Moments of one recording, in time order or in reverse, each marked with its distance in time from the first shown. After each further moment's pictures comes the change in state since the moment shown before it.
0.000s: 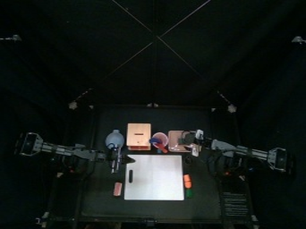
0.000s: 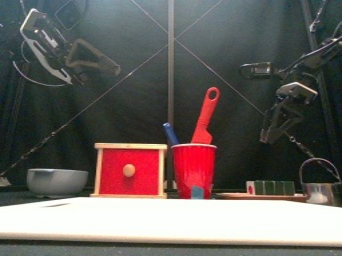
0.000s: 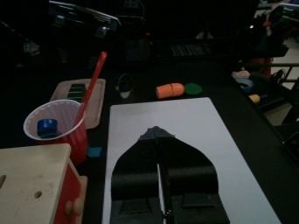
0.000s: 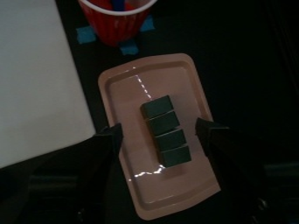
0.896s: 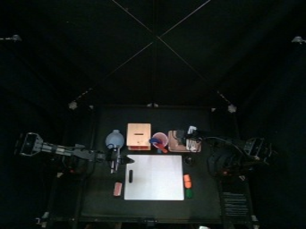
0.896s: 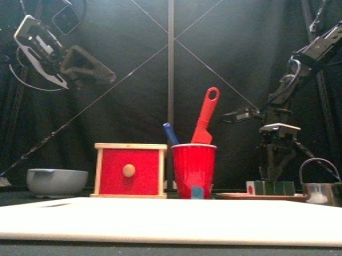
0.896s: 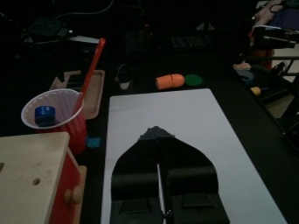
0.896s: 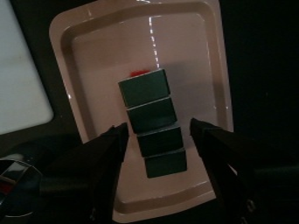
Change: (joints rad) left arm 0.011 0.000 0.031 0.000 -0.002 0.000; right arm -0.167 0.383 -0.115 0.230 0.054 -0.391
